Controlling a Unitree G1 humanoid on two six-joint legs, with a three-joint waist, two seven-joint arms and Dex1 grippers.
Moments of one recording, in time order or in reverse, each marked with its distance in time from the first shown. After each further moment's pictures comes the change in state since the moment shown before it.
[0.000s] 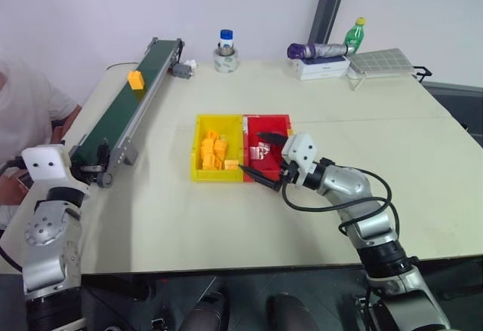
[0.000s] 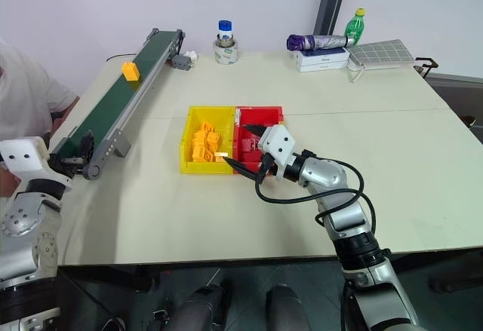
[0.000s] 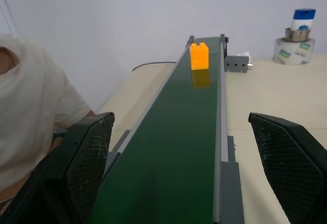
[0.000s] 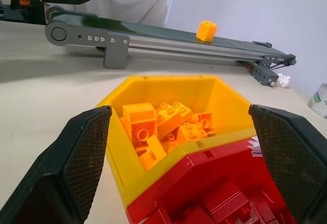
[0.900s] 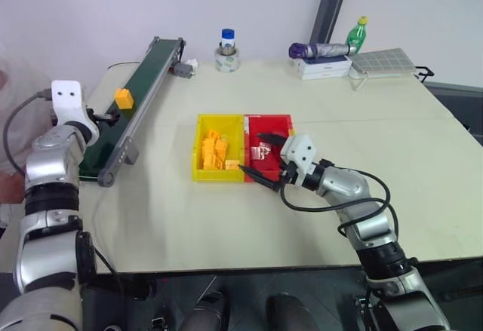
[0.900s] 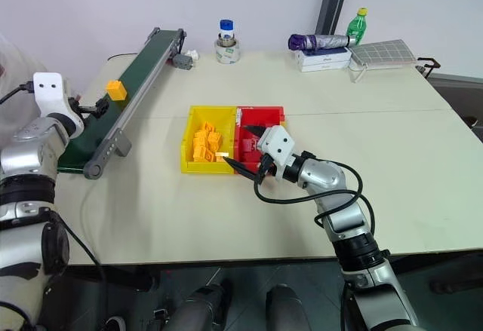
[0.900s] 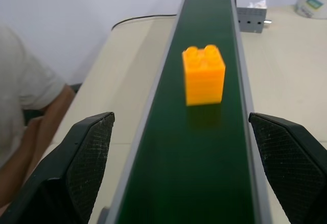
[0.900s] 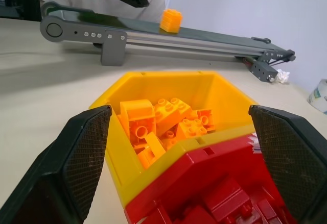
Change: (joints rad) left arm -0.709 0.237 -0.204 0.811 0.127 0.183 -0.136; right arm 0.008 0.002 0.006 -0.004 -0.008 0.013 -0.025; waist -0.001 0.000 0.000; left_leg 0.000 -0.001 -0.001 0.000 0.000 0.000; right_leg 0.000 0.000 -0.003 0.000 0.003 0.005
